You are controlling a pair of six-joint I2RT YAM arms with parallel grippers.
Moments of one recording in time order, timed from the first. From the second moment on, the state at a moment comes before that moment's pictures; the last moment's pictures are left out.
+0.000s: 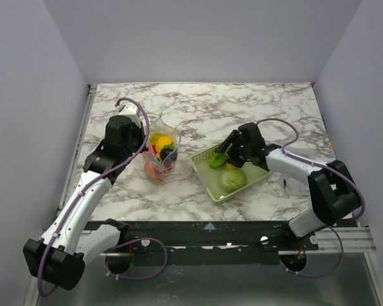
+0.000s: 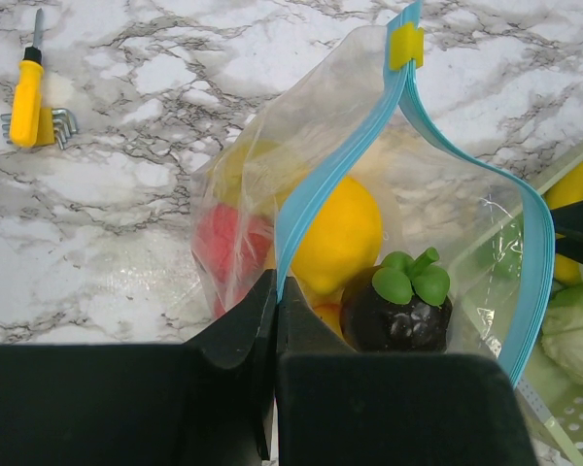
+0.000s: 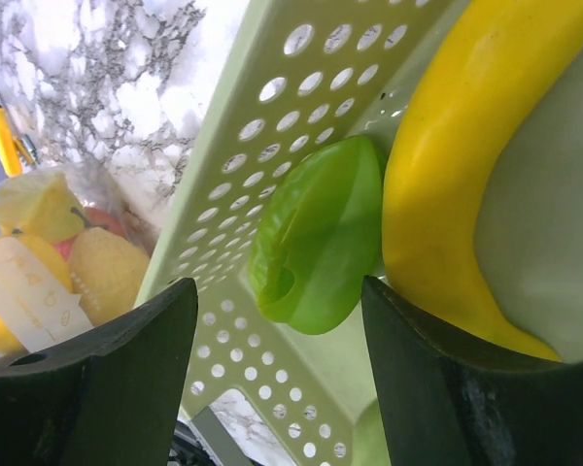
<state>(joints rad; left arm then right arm) -0.33 0.99 0.96 -0.47 -0.07 -0.26 0.49 1.53 0.84 -0.09 -0.08 1.08</state>
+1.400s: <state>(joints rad) -0.33 0.99 0.96 -0.47 -0.07 -0.26 0.49 1.48 0.91 -0.17 -0.07 1.06</state>
